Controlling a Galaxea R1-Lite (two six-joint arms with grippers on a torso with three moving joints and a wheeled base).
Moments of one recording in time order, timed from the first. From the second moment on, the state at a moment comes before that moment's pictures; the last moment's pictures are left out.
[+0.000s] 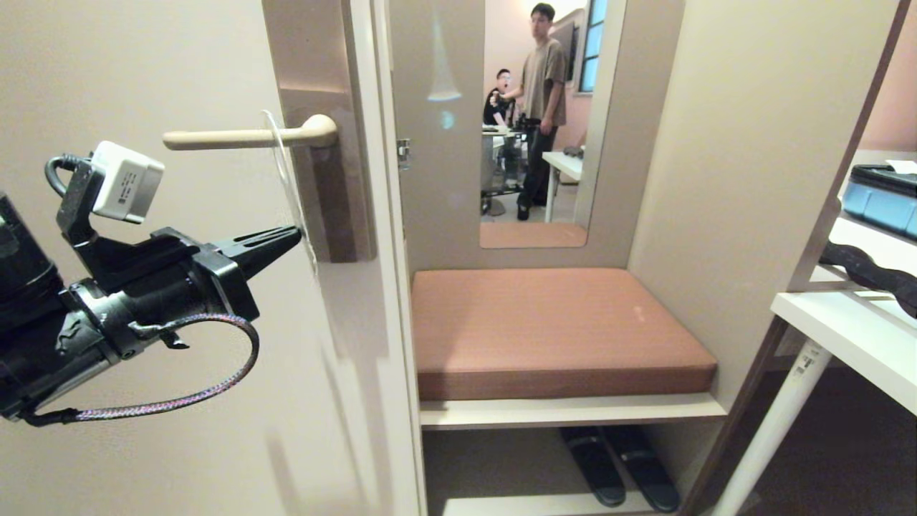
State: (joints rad) left arm -0.25 1.41 -0.59 -0.85 -0.33 0.03; right arm 0.00 0.00 -0.02 0.05 0.02 -0.06
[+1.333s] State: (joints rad) left arm -0.33 1.52 -0.71 -0.99 -0.33 -0.03; right arm 0.00 0.00 -0.02 0.05 0.02 -0.06
